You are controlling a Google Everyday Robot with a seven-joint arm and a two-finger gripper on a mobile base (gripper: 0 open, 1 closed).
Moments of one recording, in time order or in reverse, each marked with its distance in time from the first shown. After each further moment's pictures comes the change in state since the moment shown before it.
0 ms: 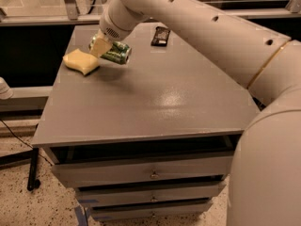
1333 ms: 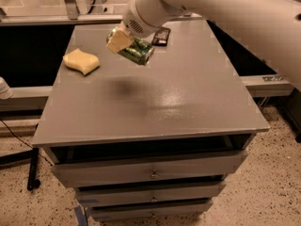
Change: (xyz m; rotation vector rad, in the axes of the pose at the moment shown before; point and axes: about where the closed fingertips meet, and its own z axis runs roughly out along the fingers) arm 0.029 0.013 -0.105 0.100 -0.002 0.157
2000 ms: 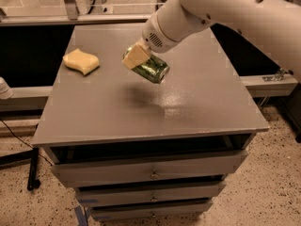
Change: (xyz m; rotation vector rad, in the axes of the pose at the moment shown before) arm 0.054 0.020 -0.014 -0.102 0.062 0.146
